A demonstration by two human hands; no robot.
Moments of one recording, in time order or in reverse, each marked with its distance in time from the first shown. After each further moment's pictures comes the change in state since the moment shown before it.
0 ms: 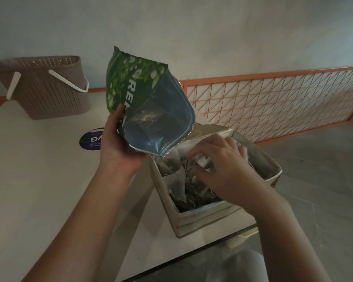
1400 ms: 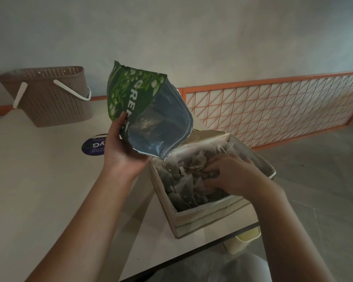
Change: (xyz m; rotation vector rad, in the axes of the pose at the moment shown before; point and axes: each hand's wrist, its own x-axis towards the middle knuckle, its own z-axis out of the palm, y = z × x) left_hand 0.001 -0.003 0.000 -0.024 0.025 -0.019; right_hand 0.007 0.038 -0.001 -0.177 -0.306 0.148
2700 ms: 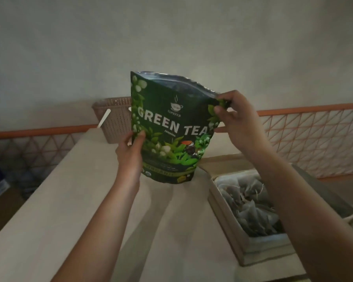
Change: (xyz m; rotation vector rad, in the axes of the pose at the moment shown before) left_hand -0.044 0.113 -0.035 0.867 0.529 0.598; right_hand 0.073 -0.133 -0.073 1.031 0.625 -0.490
